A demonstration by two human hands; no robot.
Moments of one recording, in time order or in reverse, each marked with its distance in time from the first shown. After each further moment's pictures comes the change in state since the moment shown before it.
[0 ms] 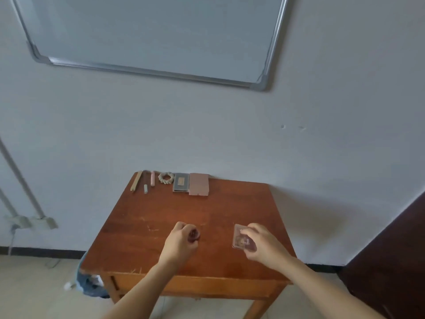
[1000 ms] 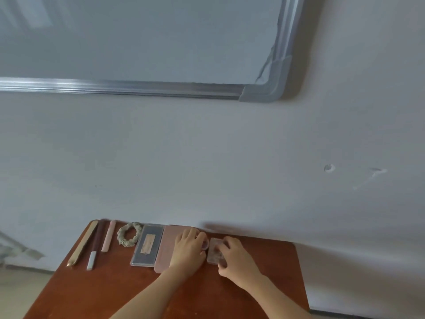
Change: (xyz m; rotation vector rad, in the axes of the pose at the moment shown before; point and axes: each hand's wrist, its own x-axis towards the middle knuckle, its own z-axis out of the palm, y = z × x) left_hand 0.316 0.010 0.098 0.478 -0.031 0.063; right_hand 0.302 0.120 0.030 0.065 -0.089 -0.134
